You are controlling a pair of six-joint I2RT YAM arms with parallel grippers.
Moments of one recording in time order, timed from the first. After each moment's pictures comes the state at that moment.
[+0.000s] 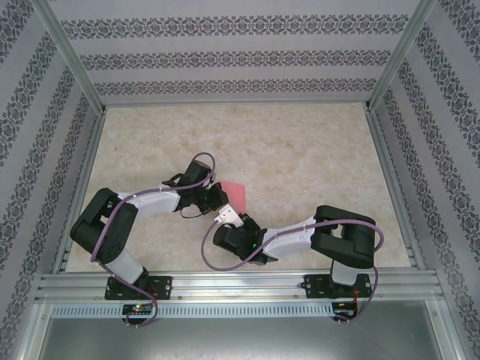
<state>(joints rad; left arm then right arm) -0.56 1.62 0.80 -0.11 0.46 -1.03 1.29 1.75 0.74 0.05 0.81 0.24</state>
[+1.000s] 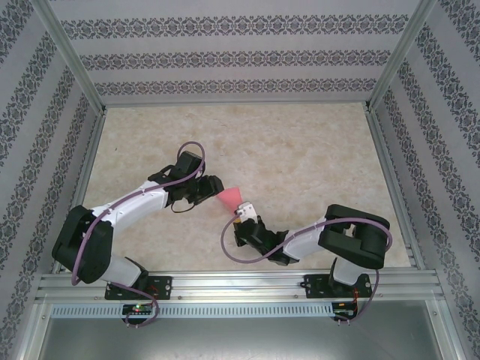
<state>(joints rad) -0.54 1.45 0.89 -0.39 0.26 -0.94 1.16 1.66 0.44 0.55 0.43 0.48</state>
